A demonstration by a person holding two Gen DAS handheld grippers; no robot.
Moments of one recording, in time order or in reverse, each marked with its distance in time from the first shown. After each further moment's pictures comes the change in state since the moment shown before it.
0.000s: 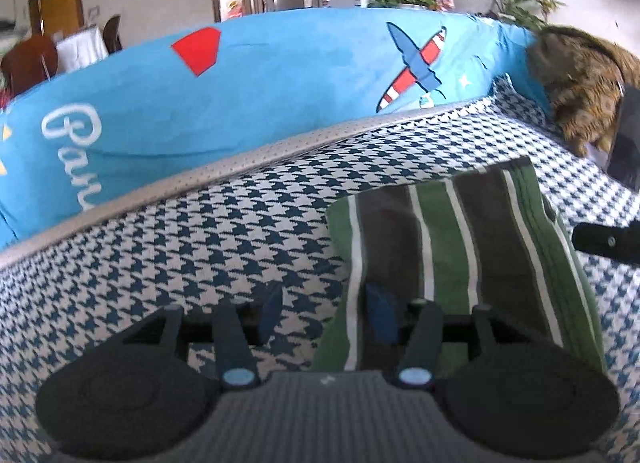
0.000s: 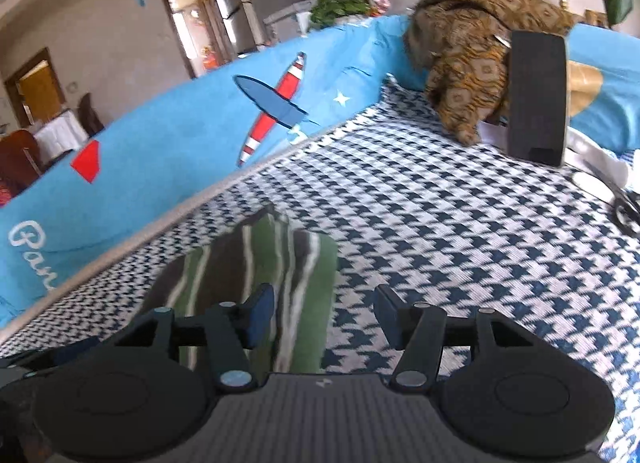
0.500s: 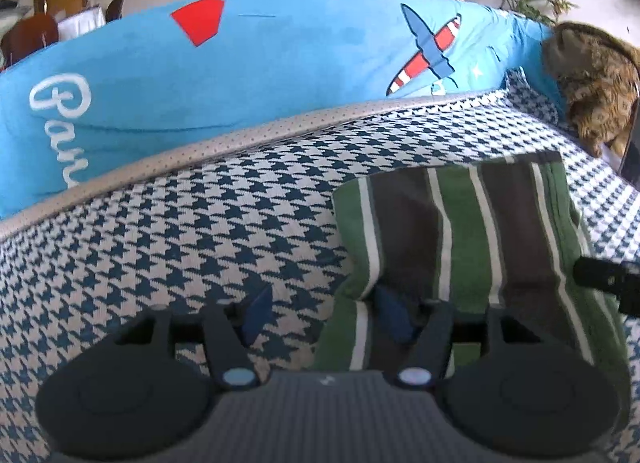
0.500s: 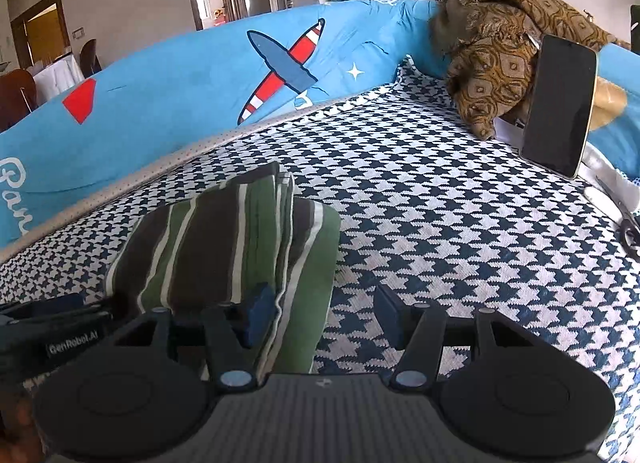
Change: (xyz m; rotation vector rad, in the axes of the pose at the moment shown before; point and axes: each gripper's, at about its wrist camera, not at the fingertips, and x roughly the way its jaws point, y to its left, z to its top) left arm 0.026 0.002 -0.011 0.016 0.016 0.008; right arm 0.027 0.012 -0.009 -0.143 0.084 -0.087
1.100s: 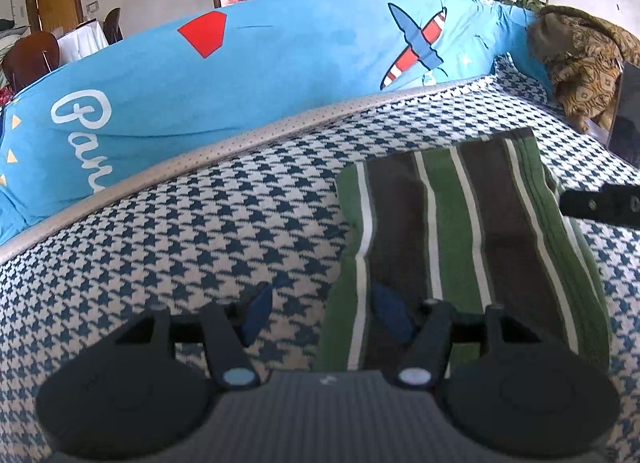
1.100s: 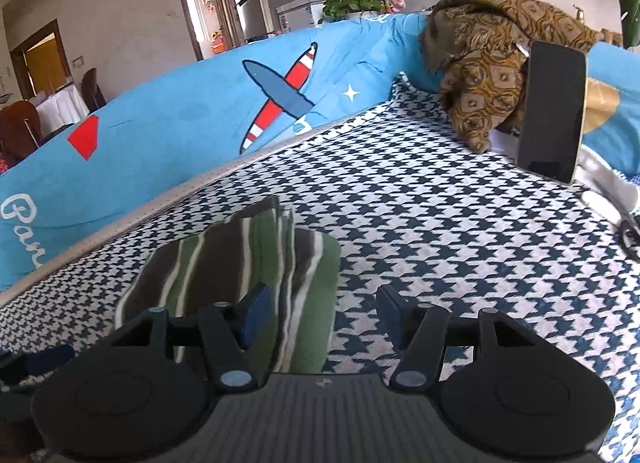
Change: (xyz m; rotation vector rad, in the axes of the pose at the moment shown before) left arm -0.038 0.000 -0.017 0.052 0.027 0.016; right arm -0.011 -0.006 0.006 0.071 -0.048 0.054
